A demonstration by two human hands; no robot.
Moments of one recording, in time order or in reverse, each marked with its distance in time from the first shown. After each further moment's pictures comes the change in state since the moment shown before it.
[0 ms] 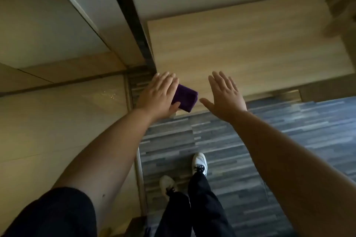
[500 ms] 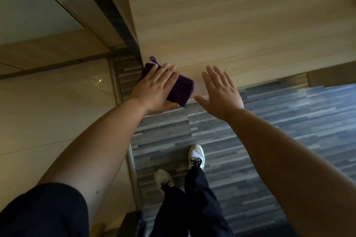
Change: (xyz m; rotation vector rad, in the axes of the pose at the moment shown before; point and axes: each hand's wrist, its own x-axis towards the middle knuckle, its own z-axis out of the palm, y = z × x) left_hand 0.049 -0.004 0.093 0.034 -0.167 0.131; right_hand 0.031 0.027 0.085 -0.046 -0.061 -0.036
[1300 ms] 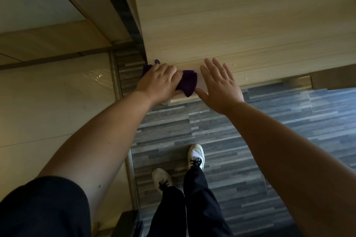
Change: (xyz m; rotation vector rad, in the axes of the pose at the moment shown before) left_hand 0.013 -0.001 0.017 0.099 0.294 0.047; right_hand 0.014 -0.011 0.005 -0.032 0.063 -0.061
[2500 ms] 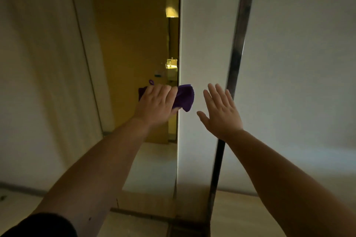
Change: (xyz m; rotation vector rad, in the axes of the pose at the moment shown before) left_hand -0.256 -0.175 -0.658 0.781 0.895 -0.495; right_hand -0.082 -0.288 -0.614 -0.258 0.983 -0.311
